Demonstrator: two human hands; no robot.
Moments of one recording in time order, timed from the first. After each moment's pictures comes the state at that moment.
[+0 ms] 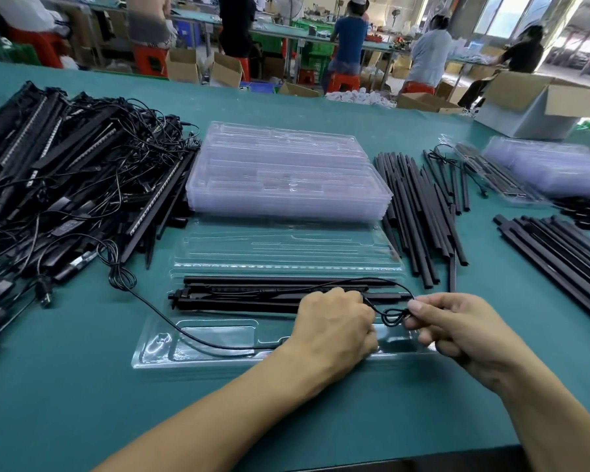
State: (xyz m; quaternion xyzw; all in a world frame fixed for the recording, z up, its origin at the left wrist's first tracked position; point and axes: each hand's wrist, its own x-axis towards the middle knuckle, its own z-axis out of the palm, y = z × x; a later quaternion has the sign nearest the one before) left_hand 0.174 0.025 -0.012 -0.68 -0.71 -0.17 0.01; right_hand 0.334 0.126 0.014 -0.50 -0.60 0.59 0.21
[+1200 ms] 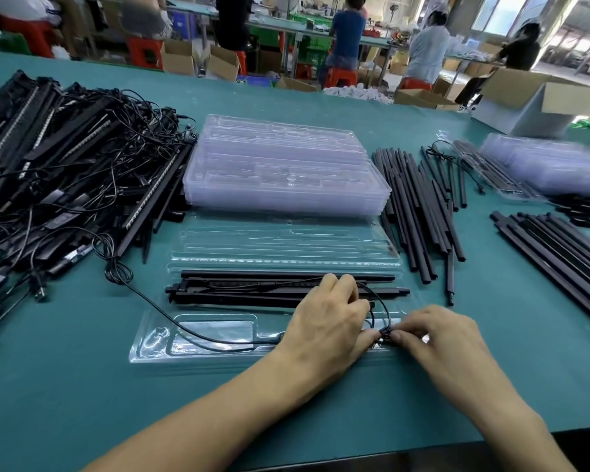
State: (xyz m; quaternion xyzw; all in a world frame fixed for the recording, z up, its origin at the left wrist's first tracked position) left_hand 0.170 0.015 -0.025 -0.68 -0.68 -0.27 0.03; right_hand 0.337 0.091 -0.001 -0.44 -0.87 0.17 0.13
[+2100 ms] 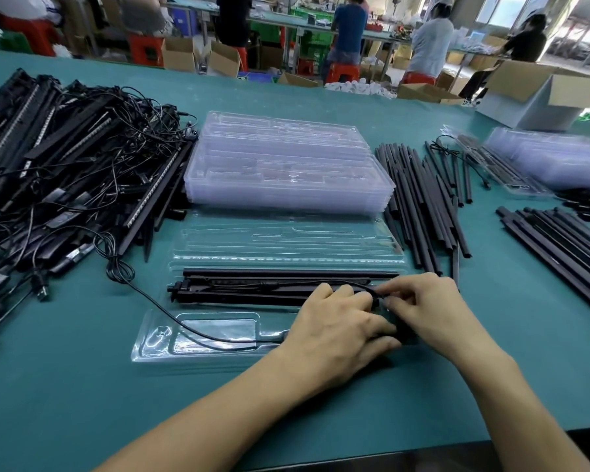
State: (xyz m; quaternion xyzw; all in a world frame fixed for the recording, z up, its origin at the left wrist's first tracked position) left_hand 0.171 0.016 -0.025 -0.73 -0.65 -0.21 0.04; right_hand 0.303 0.127 0.004 -0.43 -0.86 0.23 0.14
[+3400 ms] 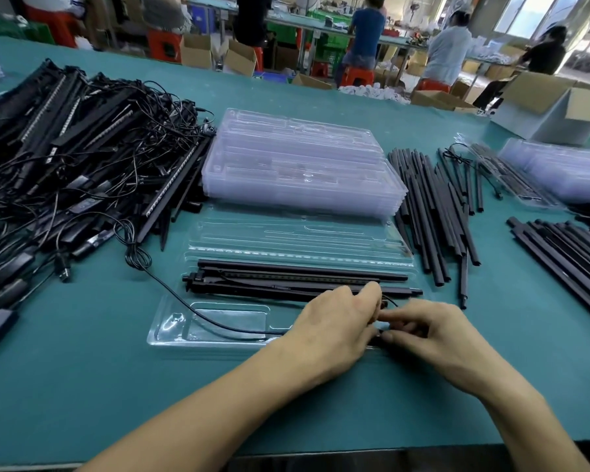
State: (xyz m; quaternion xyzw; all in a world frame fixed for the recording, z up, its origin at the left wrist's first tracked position) left_hand 0.163 0.008 -0.015 -0.66 -0.70 -0.25 -0.14; right_hand 0.323 0.104 0.007 -0.29 -0.89 0.32 0.13
